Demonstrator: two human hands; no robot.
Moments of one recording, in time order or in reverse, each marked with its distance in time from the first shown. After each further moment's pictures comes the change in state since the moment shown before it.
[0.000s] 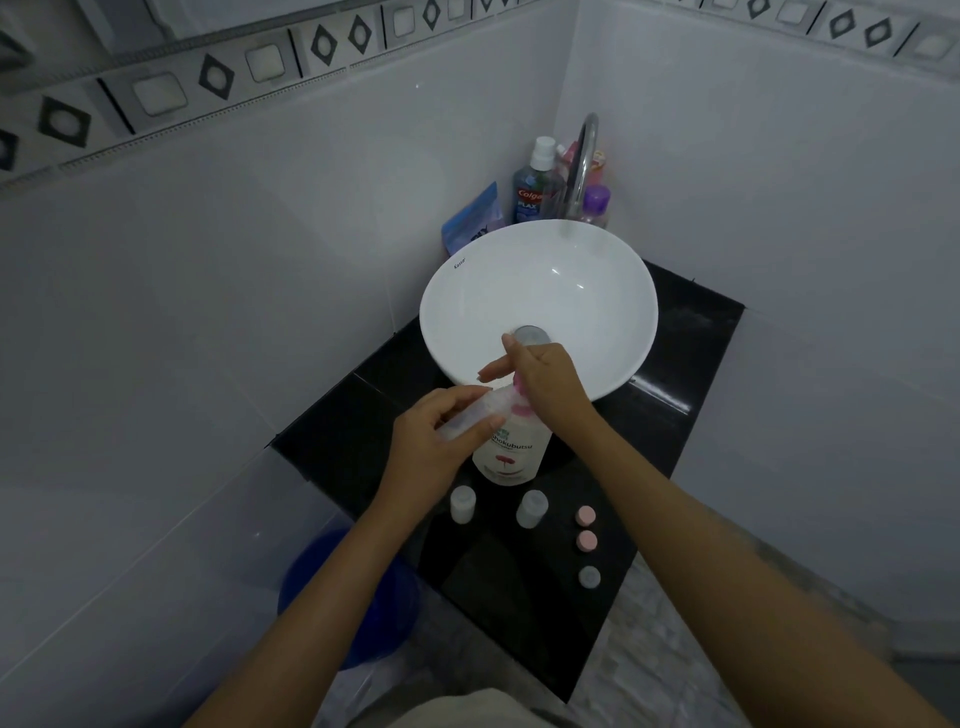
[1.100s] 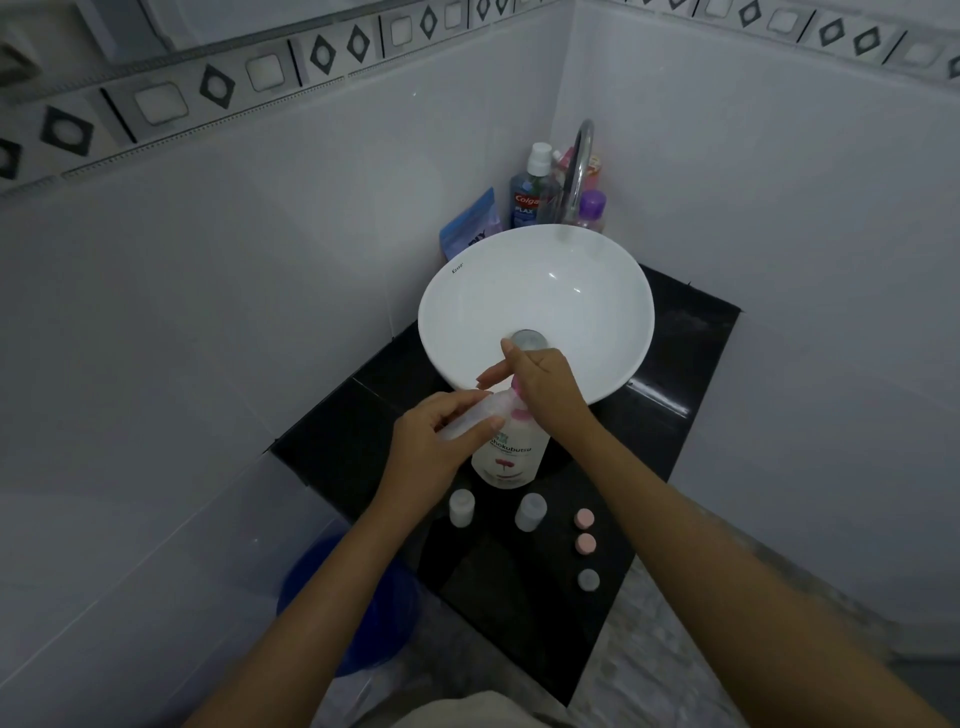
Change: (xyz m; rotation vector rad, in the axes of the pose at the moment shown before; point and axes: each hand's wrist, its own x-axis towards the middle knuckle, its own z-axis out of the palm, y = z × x) left_hand 0.003 0.000 0.000 -0.027 -0.031 -0.037; right_hand -0.003 0.000 0.000 0.062 -0.005 0.013
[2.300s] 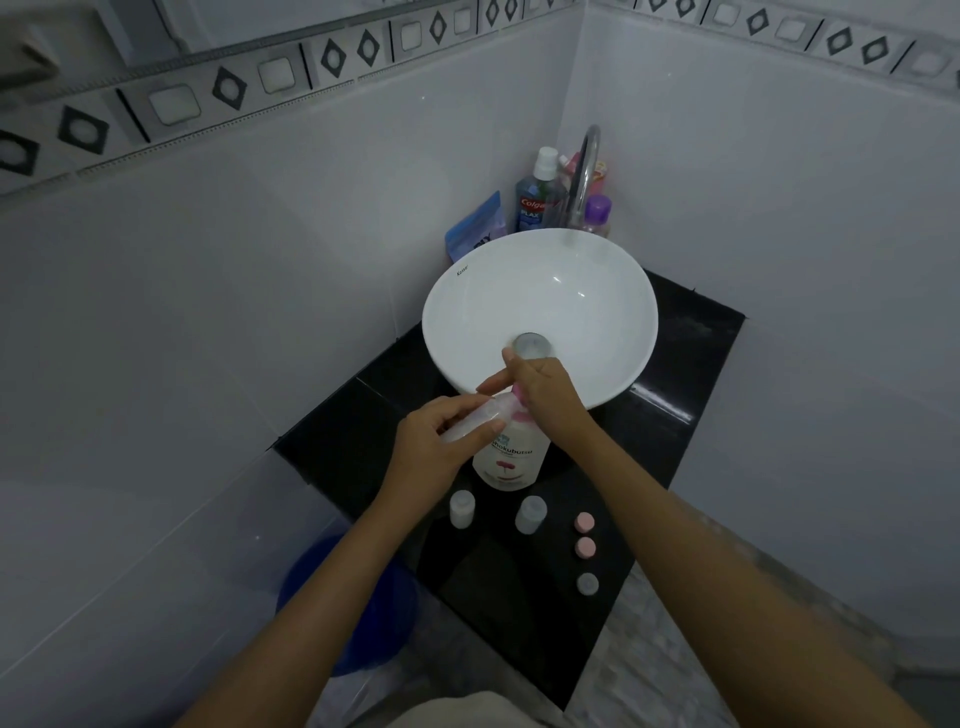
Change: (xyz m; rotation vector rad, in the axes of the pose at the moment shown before) left_hand 0.000 0.000 0.001 -0.035 -0.014 -0.027; right_hand -0.006 -0.003 -0.002 0.023 -0.097 0.072
